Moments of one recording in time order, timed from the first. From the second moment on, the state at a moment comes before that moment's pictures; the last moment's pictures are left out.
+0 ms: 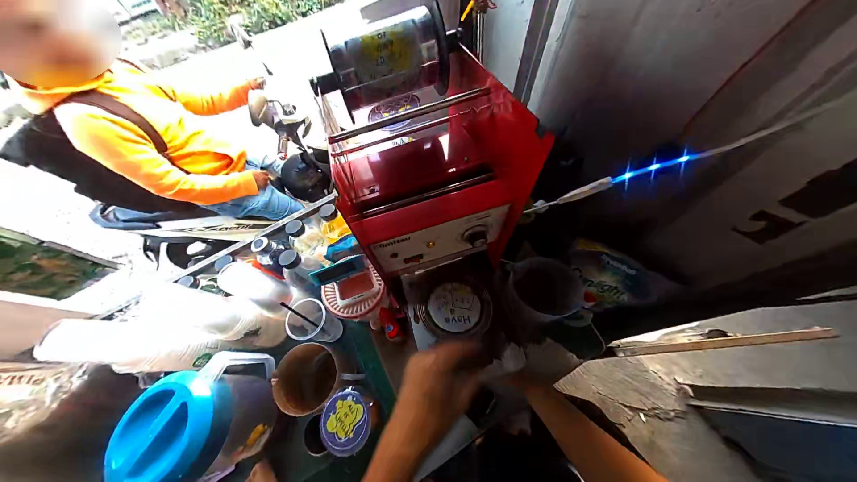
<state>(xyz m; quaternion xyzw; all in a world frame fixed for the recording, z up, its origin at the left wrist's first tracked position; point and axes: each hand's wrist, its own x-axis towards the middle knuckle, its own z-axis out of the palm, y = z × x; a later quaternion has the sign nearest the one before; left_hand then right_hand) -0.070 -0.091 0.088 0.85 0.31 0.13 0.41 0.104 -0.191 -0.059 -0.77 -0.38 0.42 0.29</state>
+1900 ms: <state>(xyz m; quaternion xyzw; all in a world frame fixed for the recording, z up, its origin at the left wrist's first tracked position) -0.006 0.008 0.130 0.96 0.17 -0.19 0.12 0.115 -0.140 0.068 -0.75 -0.50 0.41 0.15</state>
